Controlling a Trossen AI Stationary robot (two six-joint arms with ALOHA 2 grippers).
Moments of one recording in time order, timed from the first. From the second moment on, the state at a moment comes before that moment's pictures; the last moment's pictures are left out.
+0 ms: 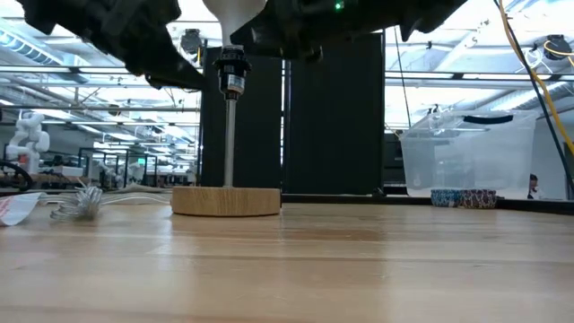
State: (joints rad) left arm -0.10 0.97 0.51 0.00 -0.26 -0.09; right arm 0.10 1.75 1.06 0.60 0.34 -0.11
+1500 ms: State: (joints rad) left arm -0.20 0.74 0.51 0.28 -0.30 0.22; right arm 0.09 1.62 1.06 0.50 0.47 -0.37
